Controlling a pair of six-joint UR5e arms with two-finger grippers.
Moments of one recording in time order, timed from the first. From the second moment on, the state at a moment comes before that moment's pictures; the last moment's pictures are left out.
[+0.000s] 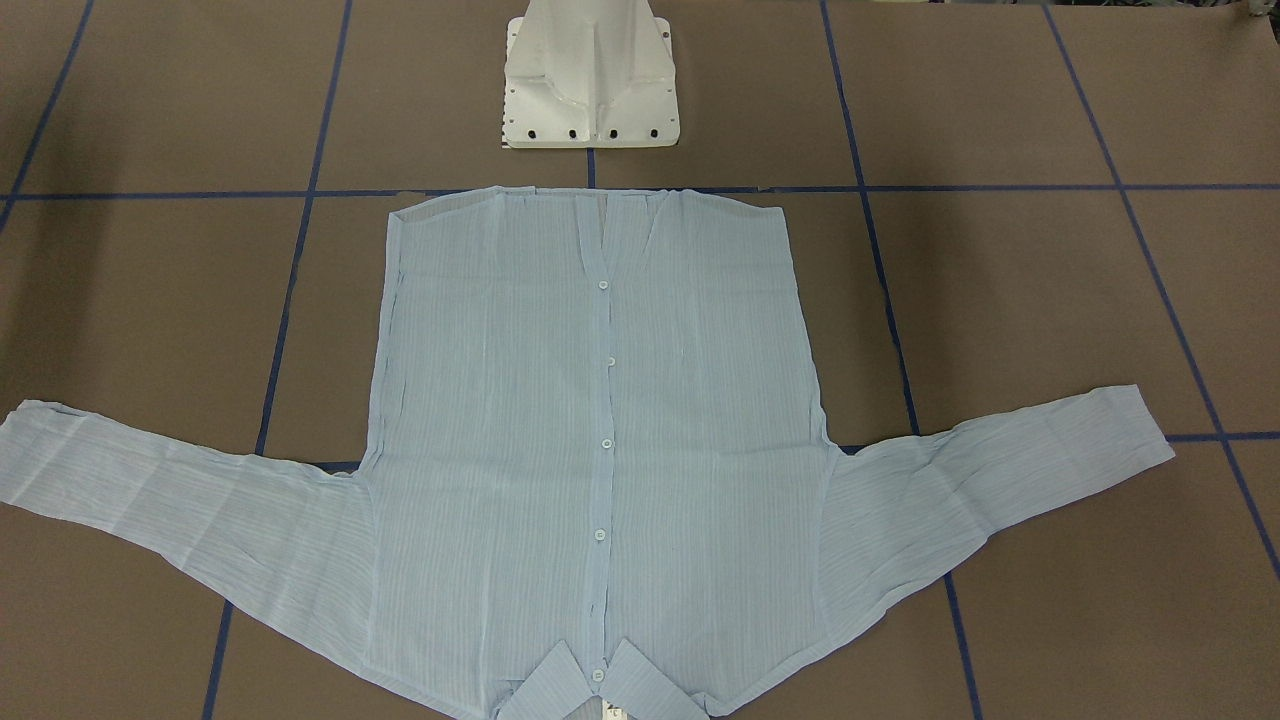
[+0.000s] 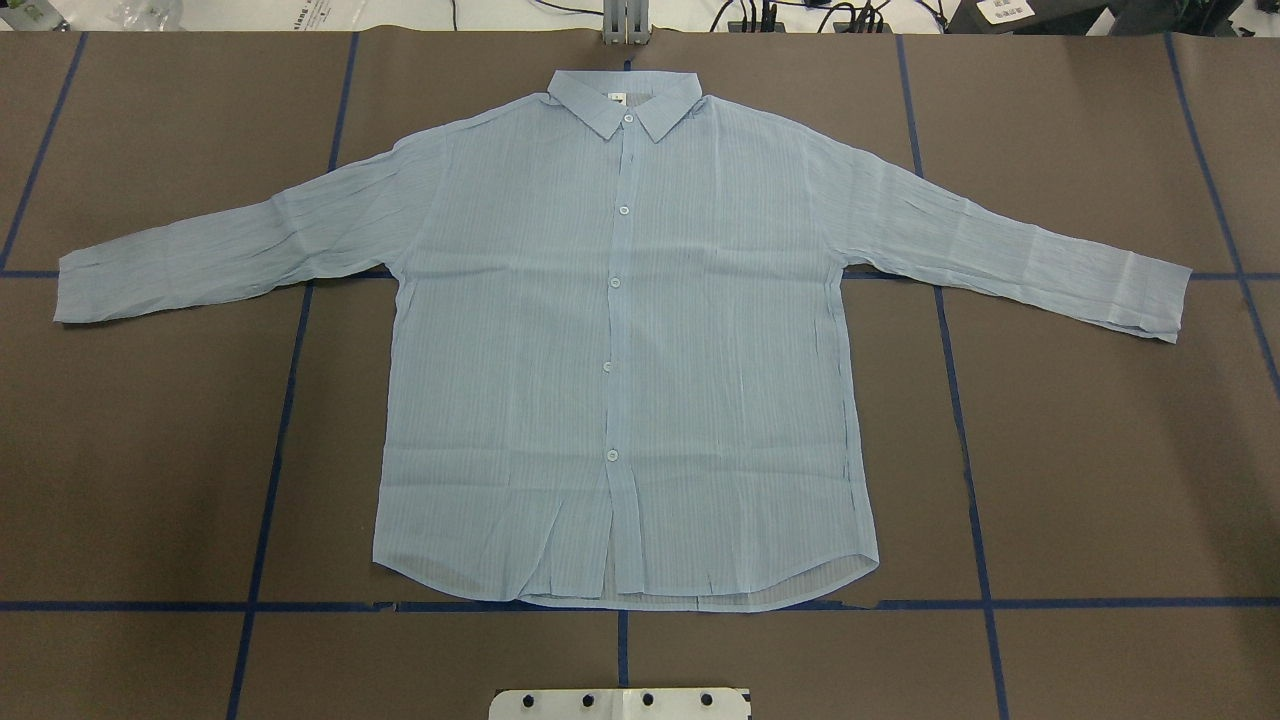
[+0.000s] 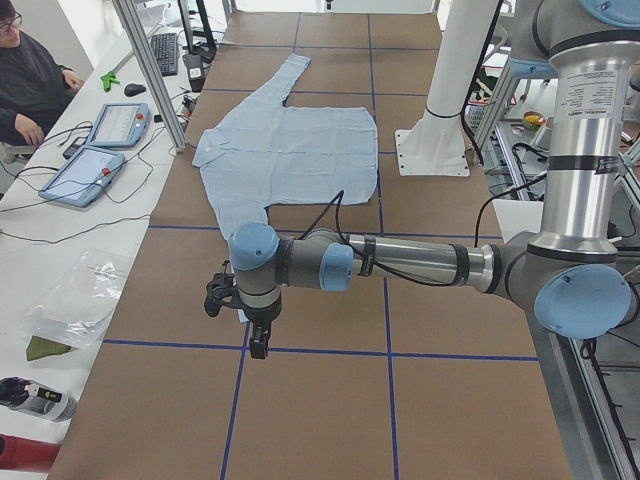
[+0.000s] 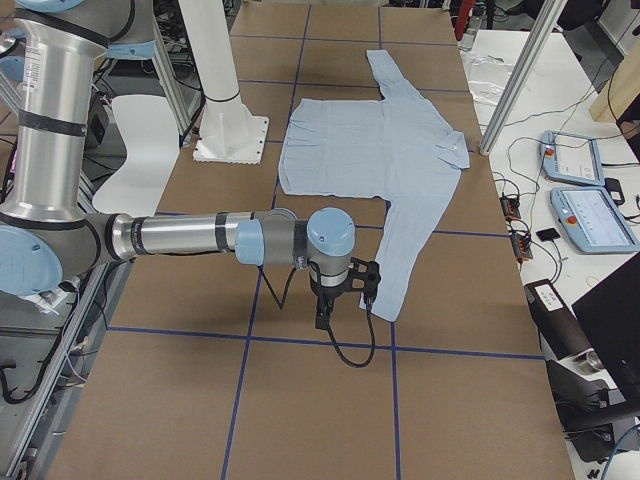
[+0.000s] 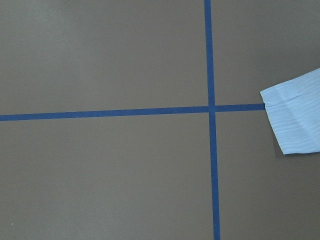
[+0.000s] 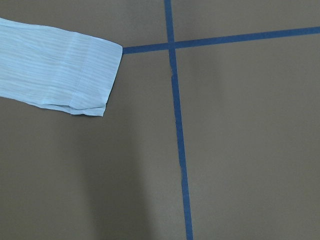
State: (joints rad) left arm -1.57 -1.58 -1.65 -1.57 -2.26 0.00; right arm 1.54 -1.77 1.86 -1.63 2.36 0.16
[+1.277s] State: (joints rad) left arm -1.53 -1.60 -1.71 -1.74 -2.44 -0.01; right arm 1.45 -1.66 1.59 -1.22 2.45 0.21
